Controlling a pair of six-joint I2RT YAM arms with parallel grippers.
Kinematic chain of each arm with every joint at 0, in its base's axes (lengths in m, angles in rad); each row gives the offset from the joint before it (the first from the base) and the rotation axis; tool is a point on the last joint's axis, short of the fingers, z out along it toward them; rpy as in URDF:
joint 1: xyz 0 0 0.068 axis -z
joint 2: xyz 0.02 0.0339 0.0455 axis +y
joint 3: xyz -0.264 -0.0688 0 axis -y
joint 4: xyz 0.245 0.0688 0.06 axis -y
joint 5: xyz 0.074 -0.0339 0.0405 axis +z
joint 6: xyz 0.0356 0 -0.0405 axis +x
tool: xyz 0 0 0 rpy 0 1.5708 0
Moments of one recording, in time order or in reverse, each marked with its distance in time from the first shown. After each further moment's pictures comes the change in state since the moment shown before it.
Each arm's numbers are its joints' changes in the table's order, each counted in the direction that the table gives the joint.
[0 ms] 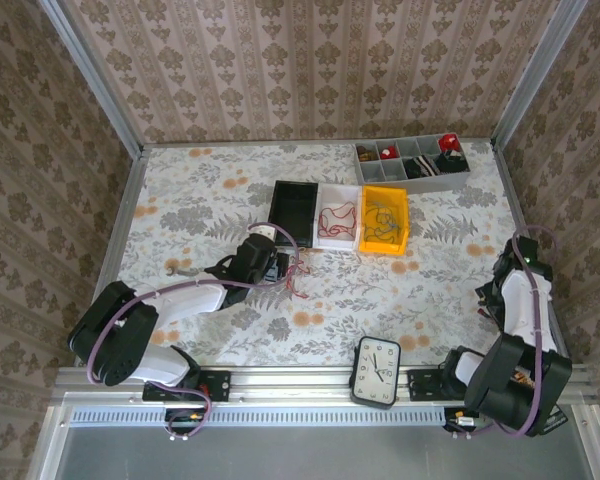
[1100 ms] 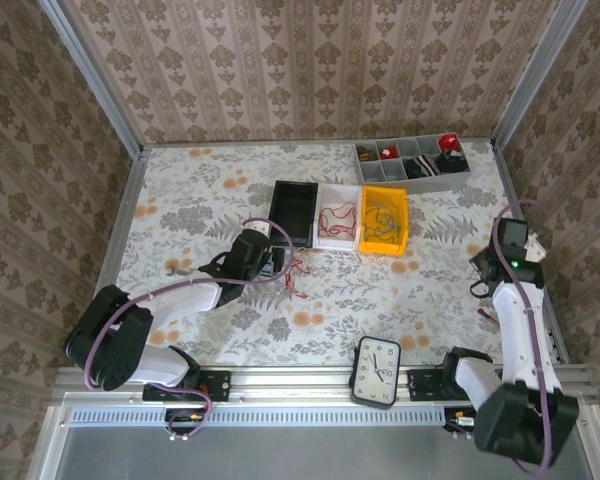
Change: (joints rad) left arm -0.047 -0.025 0.002 0.006 -0.024 0.011; right arm -0.282 -0.200 0.091 0.236 -0.015 -0.058
